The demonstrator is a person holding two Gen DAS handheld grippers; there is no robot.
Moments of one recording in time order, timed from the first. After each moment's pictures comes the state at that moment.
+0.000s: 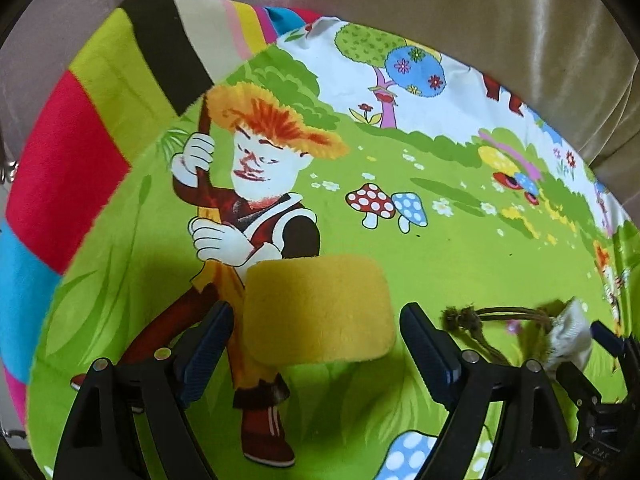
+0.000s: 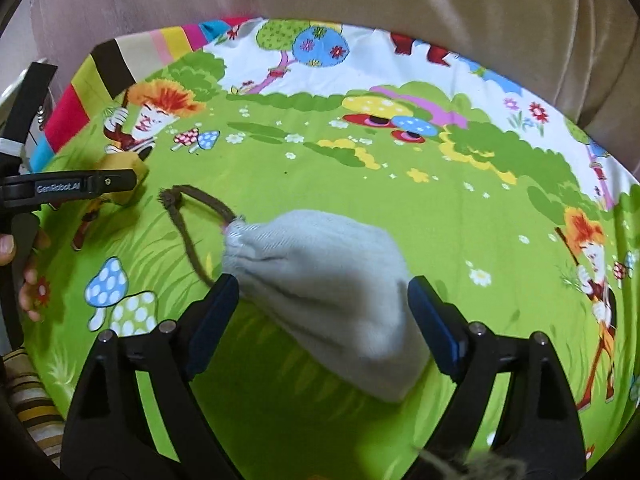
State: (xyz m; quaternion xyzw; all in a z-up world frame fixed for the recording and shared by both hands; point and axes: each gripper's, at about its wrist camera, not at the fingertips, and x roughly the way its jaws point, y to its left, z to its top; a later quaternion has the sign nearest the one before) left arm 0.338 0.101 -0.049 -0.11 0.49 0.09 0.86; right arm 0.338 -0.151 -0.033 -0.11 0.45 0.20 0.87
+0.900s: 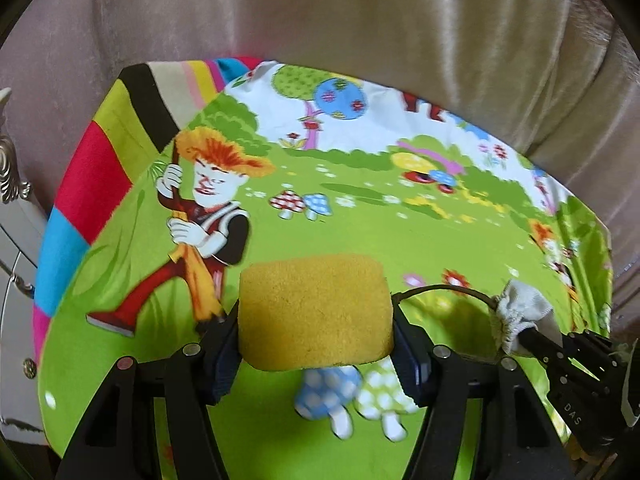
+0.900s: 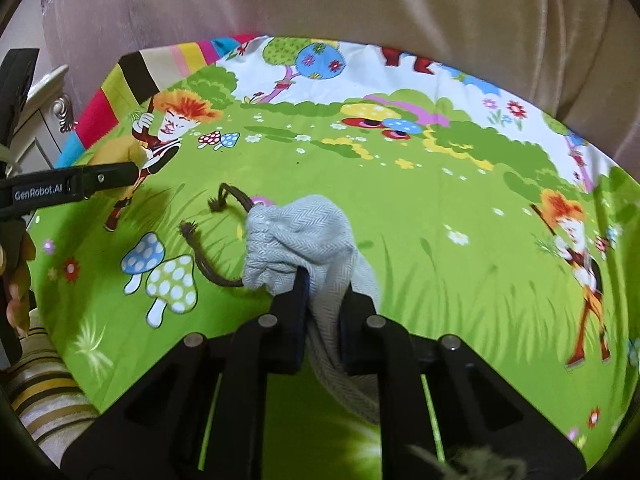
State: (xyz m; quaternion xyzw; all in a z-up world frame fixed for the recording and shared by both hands) left arm 0.268 0.048 0.006 -0.11 0.44 0.02 0.89; right arm 0.277 -0.177 -0.003 -0.09 0.42 0.19 0.88
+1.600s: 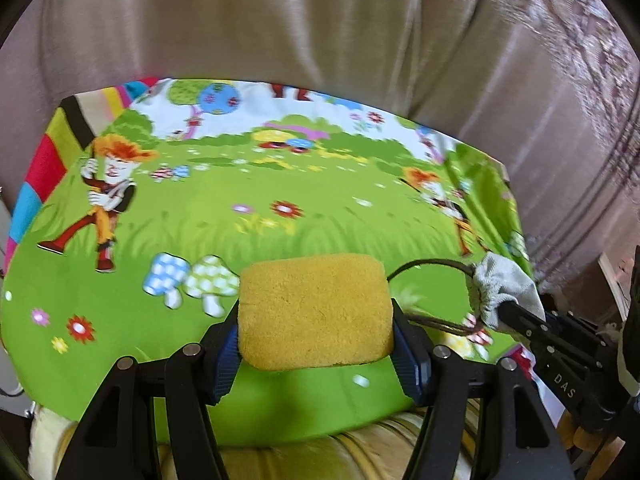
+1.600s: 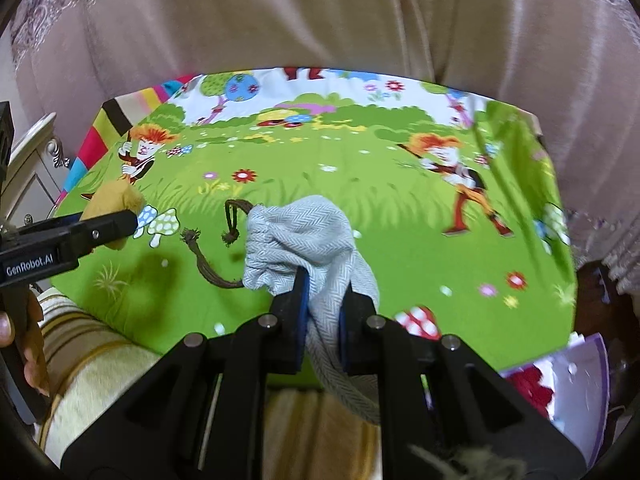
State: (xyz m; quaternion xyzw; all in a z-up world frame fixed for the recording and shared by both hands) left arm 0.156 -0.083 0.041 -0.09 0.42 -0.11 0.90; right arm 0.139 -0.290 0.049 -0.02 0.40 0.08 0.91
